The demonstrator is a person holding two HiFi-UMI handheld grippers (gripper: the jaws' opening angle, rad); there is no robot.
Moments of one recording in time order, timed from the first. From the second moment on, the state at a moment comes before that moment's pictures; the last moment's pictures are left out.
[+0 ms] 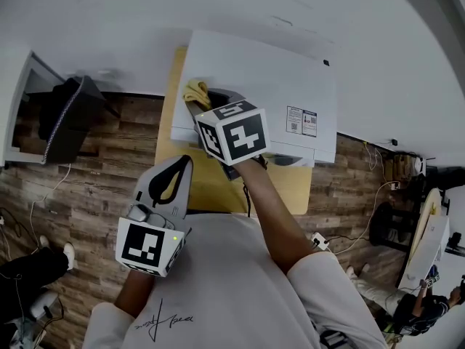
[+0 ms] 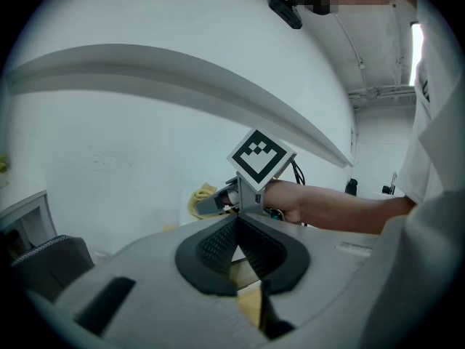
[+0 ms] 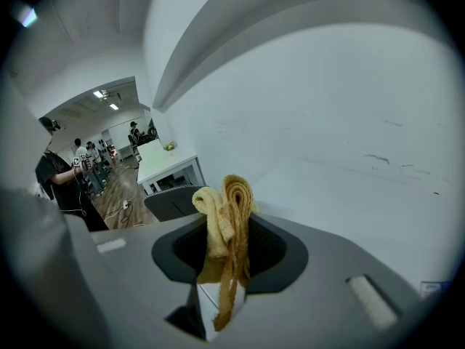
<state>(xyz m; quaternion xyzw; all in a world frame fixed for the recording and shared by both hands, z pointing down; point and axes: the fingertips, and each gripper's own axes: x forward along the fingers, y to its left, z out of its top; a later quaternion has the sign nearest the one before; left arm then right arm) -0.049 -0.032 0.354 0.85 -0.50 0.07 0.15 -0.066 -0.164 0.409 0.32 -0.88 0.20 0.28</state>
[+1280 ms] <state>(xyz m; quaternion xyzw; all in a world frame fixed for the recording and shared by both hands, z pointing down) -0.029 -0.031 0.342 0.86 -0.49 0.05 0.15 0.022 -0.132 0.358 0.34 -0.91 0.21 0.10</state>
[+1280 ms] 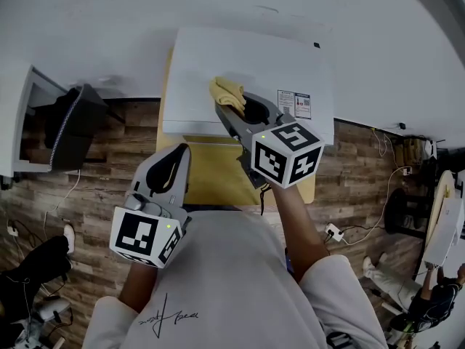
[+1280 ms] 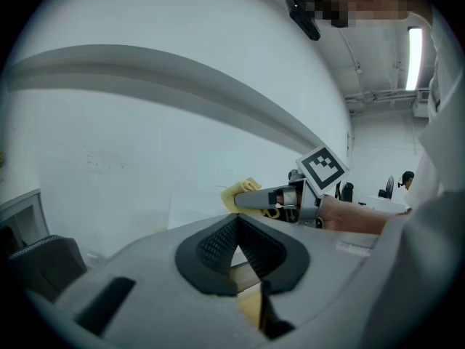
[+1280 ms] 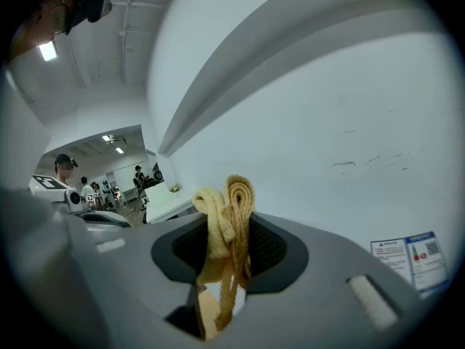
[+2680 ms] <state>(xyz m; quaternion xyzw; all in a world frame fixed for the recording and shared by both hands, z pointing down) -0.014 -0.004 0.359 0.85 -0.50 0.07 0.15 0.195 -0.026 0.365 0.48 -0.87 0.13 0.07</state>
